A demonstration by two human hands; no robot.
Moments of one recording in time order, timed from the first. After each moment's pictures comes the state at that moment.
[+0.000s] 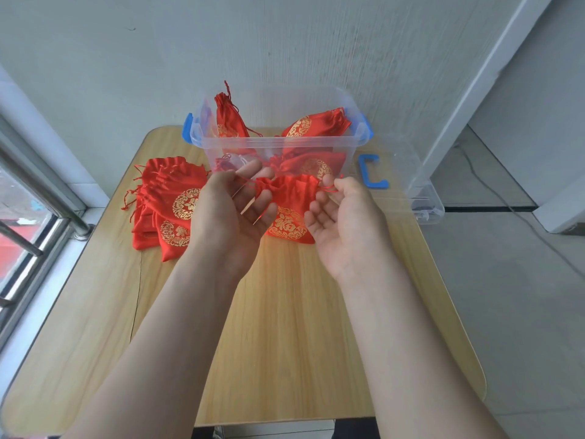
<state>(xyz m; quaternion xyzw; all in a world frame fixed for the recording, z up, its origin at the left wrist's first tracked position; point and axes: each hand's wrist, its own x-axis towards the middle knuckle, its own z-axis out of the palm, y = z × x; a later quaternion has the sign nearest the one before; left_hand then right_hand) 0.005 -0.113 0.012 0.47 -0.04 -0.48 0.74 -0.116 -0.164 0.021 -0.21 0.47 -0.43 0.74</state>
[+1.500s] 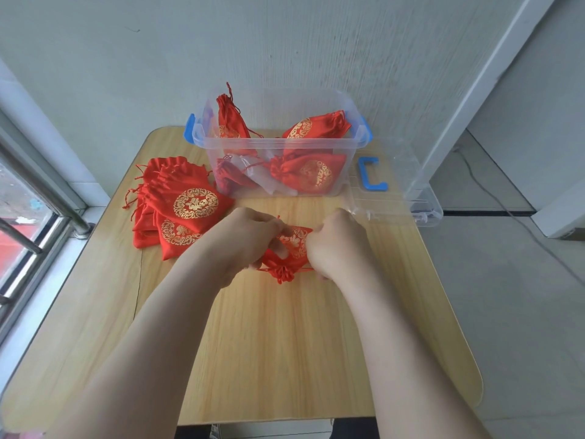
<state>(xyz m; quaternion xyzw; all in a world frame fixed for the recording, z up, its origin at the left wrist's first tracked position) 0.016 -0.103 -0.006 0.73 -0.38 -0.45 0.34 -0.131 -0.157 0.003 -0.70 0.61 -0.12 0.36</state>
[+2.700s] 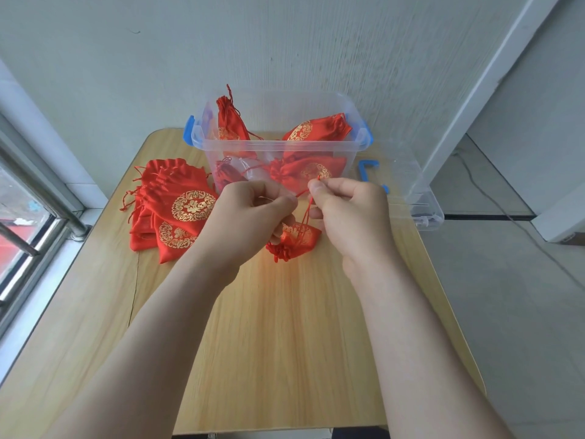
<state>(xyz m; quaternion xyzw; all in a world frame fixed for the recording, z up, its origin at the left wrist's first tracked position) 0.009 -0.107 0.008 0.67 -0.40 -0.36 0.51 -0.129 -0.175 0.010 -0.56 0.51 -0.40 0.51</state>
